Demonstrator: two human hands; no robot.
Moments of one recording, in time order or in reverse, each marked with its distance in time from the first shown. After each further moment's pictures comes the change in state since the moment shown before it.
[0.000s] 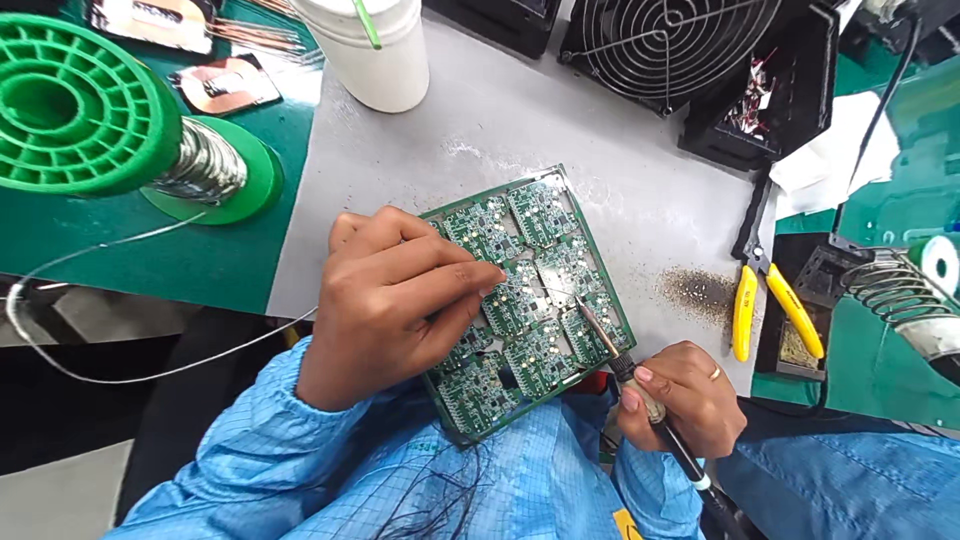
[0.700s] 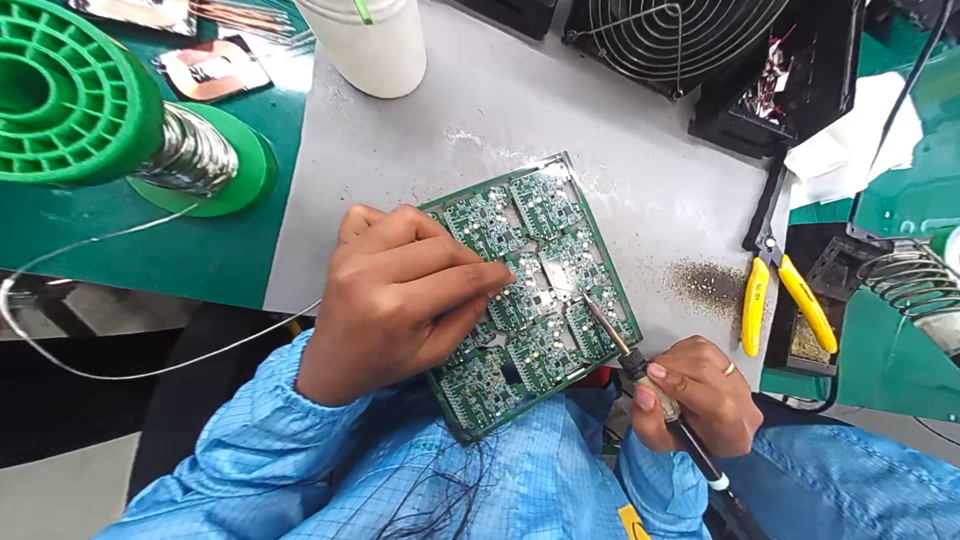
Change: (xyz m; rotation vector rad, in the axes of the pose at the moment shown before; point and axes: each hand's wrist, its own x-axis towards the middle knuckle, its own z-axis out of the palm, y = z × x) left_hand 0.001 -0.001 0.001 -0.017 -0.042 0.048; right_hand -0.001 0.000 -0.004 0.015 -0.010 0.023
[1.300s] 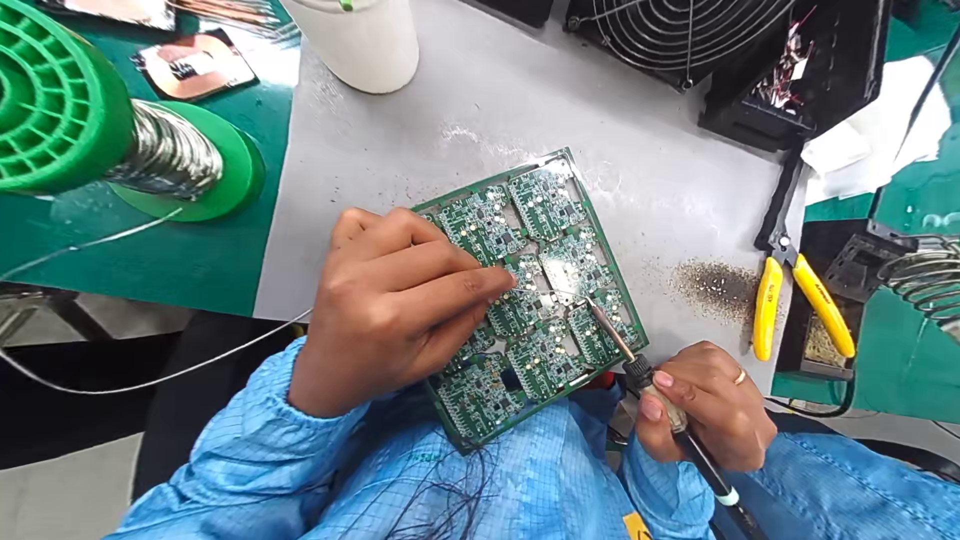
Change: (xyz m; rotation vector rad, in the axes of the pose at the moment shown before) left_hand 0.000 0.000 0.000 0.000 -0.025 -0.010; right_hand 0.000 -0.002 -0.002 -0.013 -0.016 0.014
